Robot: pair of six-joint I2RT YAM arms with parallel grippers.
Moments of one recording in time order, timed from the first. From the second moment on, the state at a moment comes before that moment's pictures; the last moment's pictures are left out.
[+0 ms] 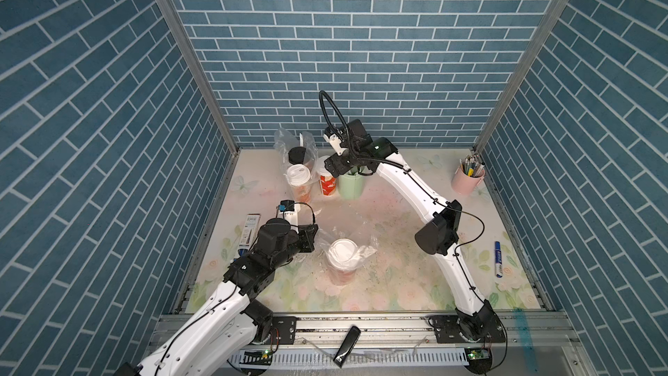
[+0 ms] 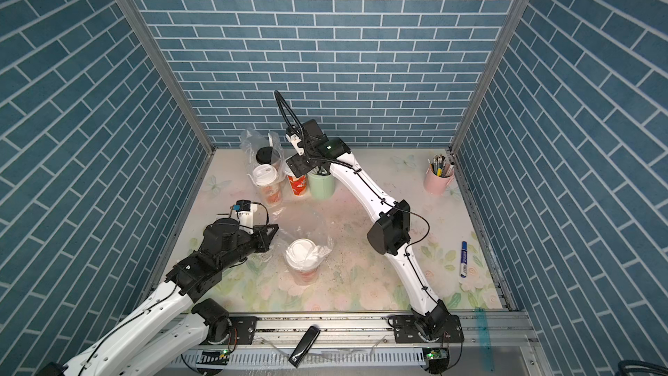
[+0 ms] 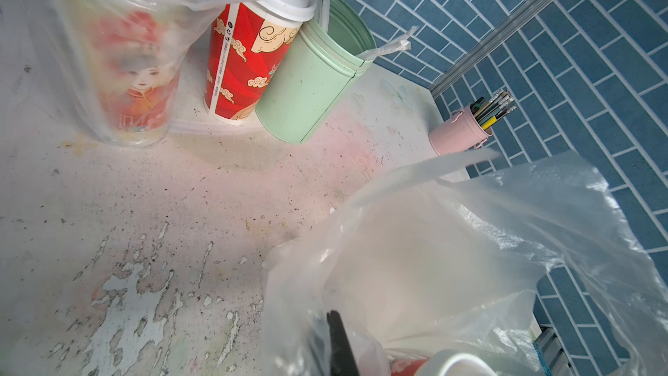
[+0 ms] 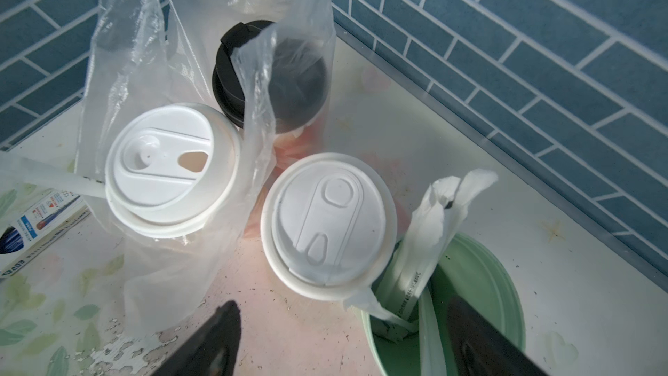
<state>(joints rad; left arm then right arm) -0.55 0.69 0.53 -0.30 0.08 -0.63 0.79 2.39 2.61 -0.97 -0.03 -0.08</state>
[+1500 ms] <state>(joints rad) -0.55 0.70 0.52 -0.27 0.08 -0.61 0.78 2.53 2.66 -0.78 -0.09 -0.11</state>
